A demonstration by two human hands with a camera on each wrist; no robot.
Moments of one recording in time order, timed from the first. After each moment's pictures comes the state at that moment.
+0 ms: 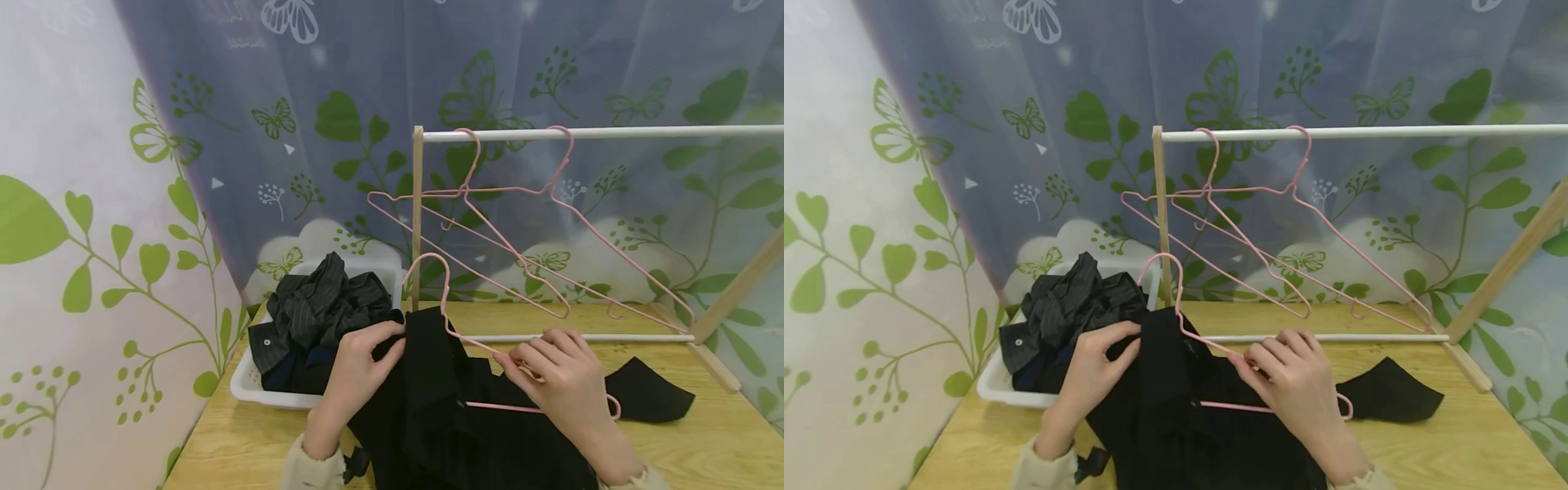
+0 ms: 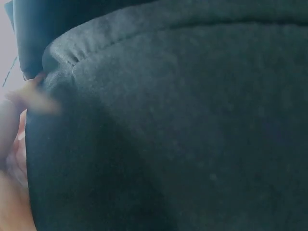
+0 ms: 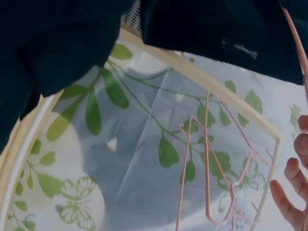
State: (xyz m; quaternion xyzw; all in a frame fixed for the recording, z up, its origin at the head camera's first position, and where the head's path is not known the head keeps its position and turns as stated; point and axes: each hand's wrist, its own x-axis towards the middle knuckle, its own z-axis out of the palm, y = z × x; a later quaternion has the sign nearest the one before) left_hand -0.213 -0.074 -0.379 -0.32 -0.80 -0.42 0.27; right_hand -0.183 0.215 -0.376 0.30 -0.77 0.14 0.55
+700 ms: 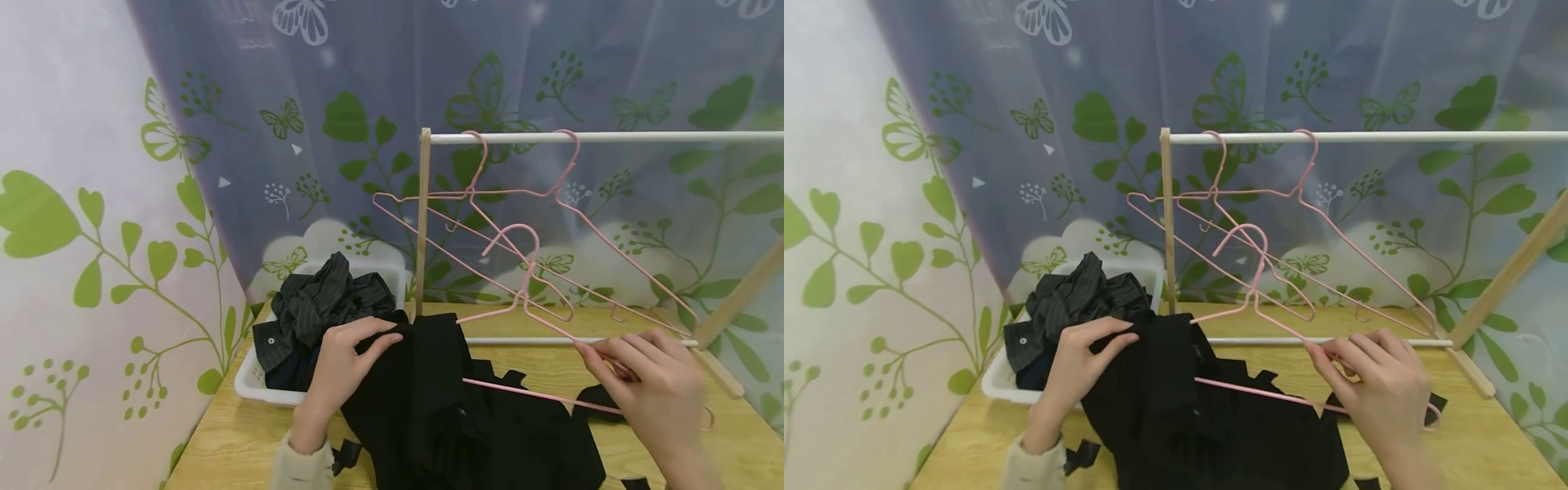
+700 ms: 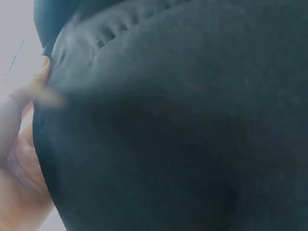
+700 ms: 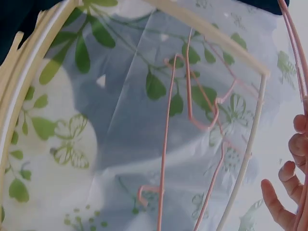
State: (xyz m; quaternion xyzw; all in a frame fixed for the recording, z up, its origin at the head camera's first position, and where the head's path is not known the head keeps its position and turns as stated) left_hand -0.218 -0.098 -0.376 -0.34 -0.78 -0.44 0.29; right_hand -0.156 0.264 -0.344 0.21 -0.76 0.15 0.59
